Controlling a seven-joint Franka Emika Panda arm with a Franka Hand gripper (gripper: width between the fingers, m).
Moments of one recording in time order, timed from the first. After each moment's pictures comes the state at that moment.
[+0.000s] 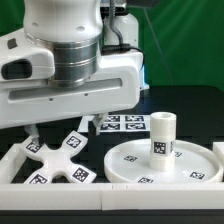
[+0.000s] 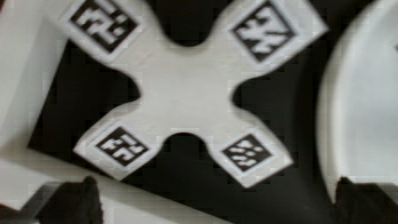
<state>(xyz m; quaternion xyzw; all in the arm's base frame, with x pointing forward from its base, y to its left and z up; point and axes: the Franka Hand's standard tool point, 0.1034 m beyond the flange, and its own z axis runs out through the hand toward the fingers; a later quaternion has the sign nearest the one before) 0.627 -0.133 0.077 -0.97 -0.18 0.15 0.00</state>
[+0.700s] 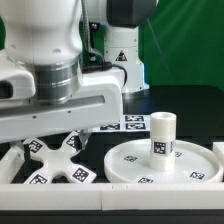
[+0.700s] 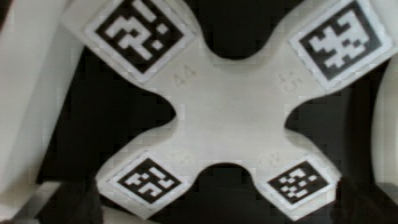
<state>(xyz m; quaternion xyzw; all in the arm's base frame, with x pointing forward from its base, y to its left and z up) 0.626 -0.133 0.054 -0.98 -0.14 0.15 -0.01</state>
